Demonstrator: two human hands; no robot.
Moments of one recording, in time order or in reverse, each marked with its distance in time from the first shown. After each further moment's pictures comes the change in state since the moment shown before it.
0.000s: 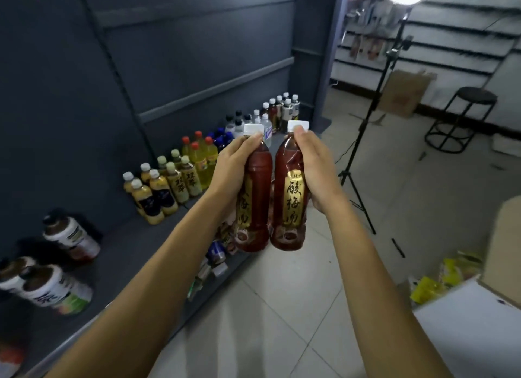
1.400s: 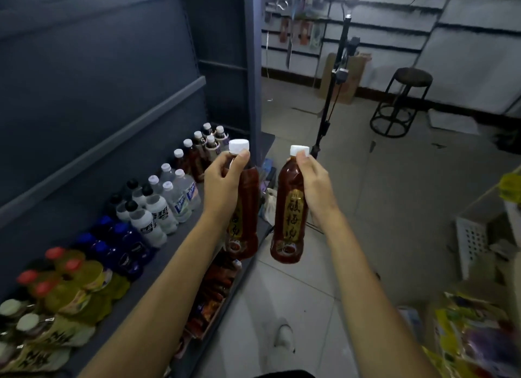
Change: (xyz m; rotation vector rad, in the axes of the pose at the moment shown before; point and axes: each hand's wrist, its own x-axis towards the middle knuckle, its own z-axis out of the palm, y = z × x) left_hand 0.437 -0.094 0.181 0.129 -0.047 0.090; right_hand 0.396 0.160 -0.183 -0.025 0.289 0.210
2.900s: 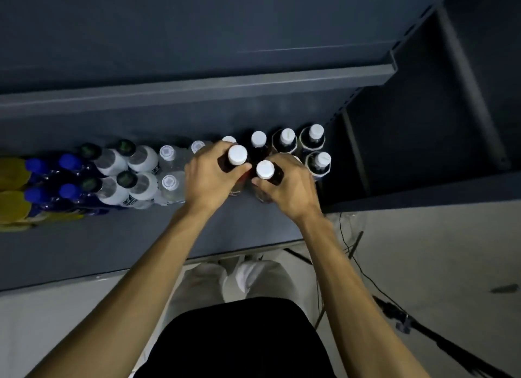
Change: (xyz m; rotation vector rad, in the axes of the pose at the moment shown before) left_hand 0.329 -0.233 -0.076 0.692 0.769 -0.538; right_hand 0.433 0.167 0.248 -0.698 -1.111 -0.327
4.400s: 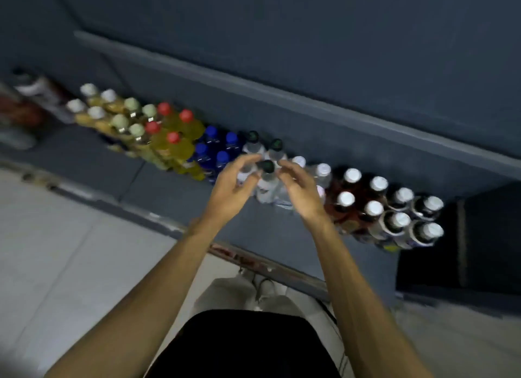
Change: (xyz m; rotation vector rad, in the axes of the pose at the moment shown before) left_hand -0.096 -0.101 -0.149 -0.260 0.239 -0.082; right_hand -0.018 -0.158 0.121 0.543 -0.414 0.035
